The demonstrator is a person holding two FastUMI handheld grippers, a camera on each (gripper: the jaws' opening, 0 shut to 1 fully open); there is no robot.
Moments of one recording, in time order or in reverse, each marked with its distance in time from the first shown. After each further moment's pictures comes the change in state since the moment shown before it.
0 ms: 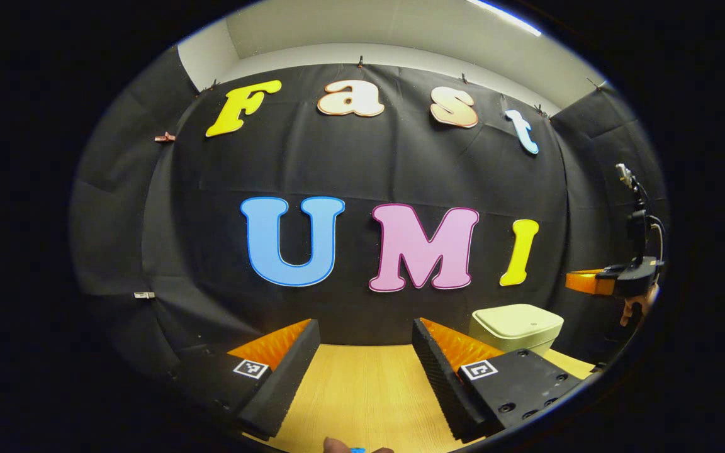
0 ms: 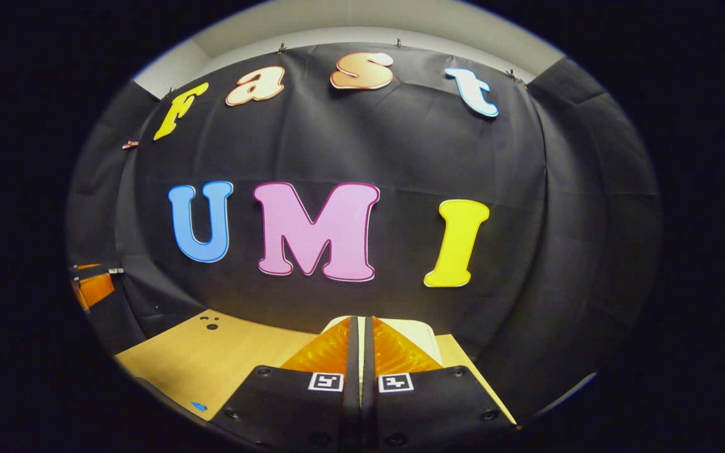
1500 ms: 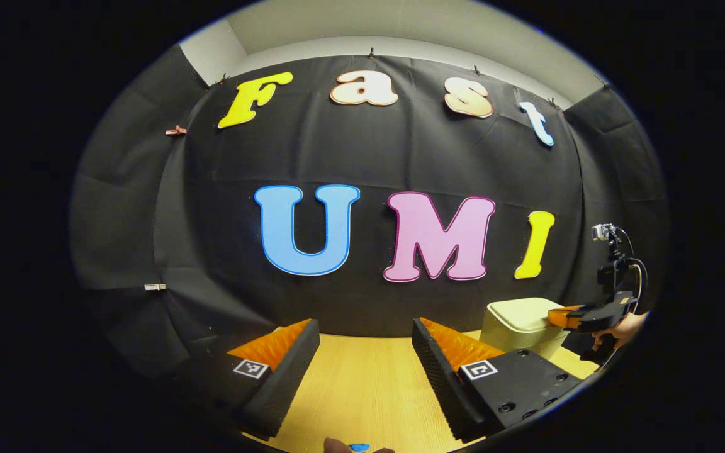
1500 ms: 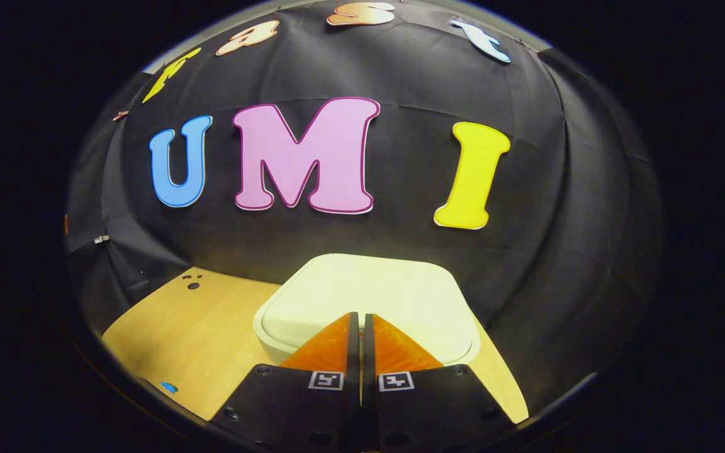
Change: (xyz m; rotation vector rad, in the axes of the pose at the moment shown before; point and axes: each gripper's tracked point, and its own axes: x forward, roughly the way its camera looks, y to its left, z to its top) left arm 0.003 0.013 -0.014 -0.010 0.041 0.063; right arm 0.065 -0.007 -0.104 -0.019 0.214 0.000
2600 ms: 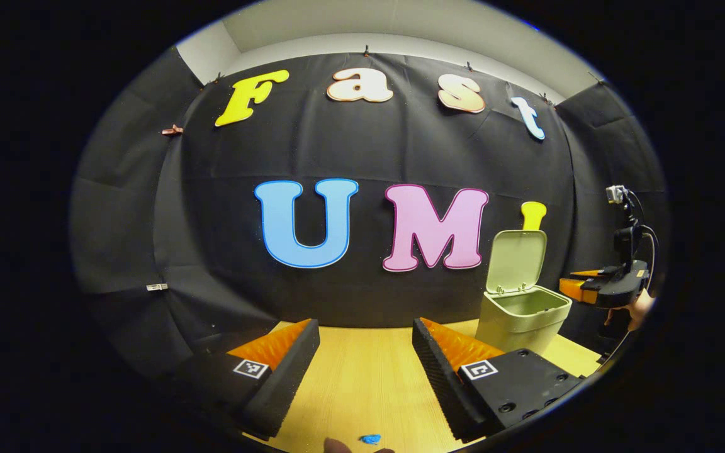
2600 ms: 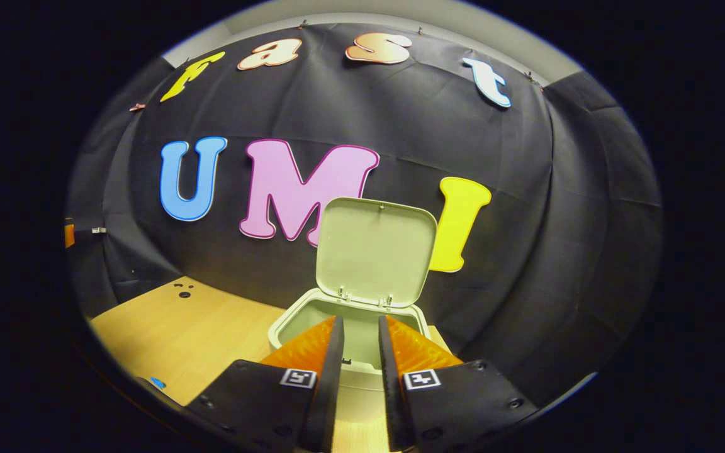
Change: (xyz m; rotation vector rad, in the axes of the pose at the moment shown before) left arm -0.026 0.013 -0.017 0.031 0.040 -0.037; right arm -0.069 0.001 0.041 -0.107 -0.148 -0.047
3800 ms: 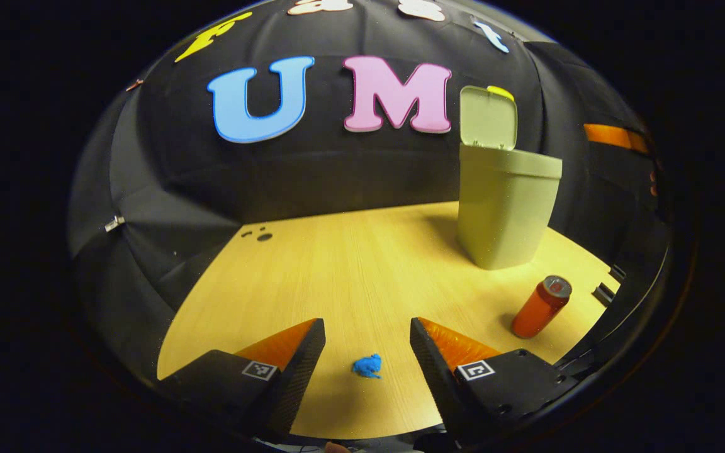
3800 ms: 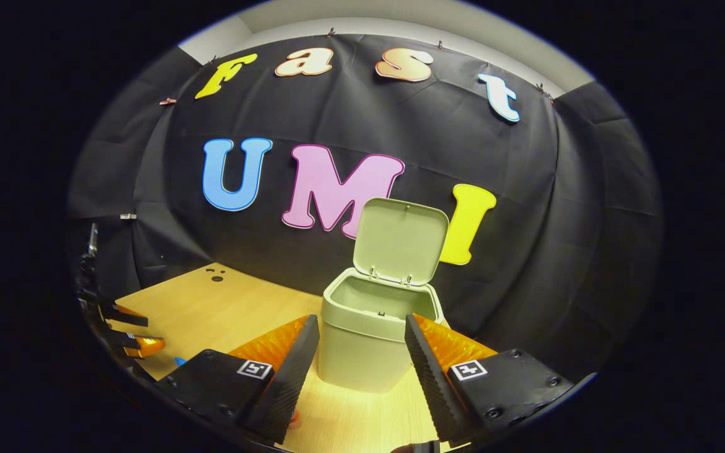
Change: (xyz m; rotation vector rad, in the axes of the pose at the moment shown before) left arm -0.005 -0.020 -0.276 0.086 0.471 -0.159; right arm -0.110 0.030 -0.014 -0.032 0.009 0.060
